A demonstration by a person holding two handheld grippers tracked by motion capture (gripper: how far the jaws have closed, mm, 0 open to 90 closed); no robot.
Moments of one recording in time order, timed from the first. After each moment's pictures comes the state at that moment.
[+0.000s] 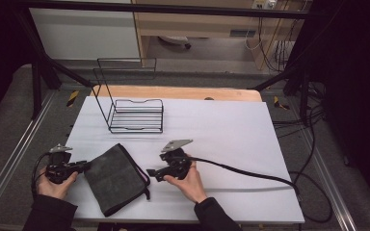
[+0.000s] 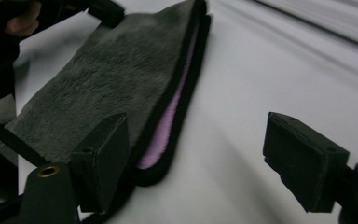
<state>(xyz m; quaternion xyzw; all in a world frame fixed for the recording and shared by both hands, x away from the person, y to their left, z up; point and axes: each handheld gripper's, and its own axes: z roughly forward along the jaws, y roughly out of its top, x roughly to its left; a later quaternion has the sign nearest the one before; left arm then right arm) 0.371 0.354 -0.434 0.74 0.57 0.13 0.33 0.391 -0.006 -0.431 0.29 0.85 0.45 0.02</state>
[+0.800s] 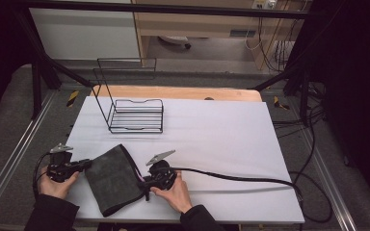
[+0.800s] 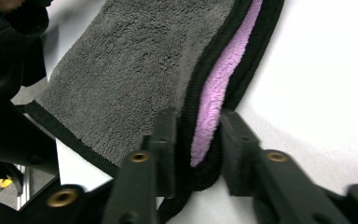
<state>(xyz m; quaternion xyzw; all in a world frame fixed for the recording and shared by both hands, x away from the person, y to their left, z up) 0.376 0.353 -0.437 0.73 0.56 0.13 0.36 0.372 0.019 -0.454 0.30 0.86 0.41 -0.07</state>
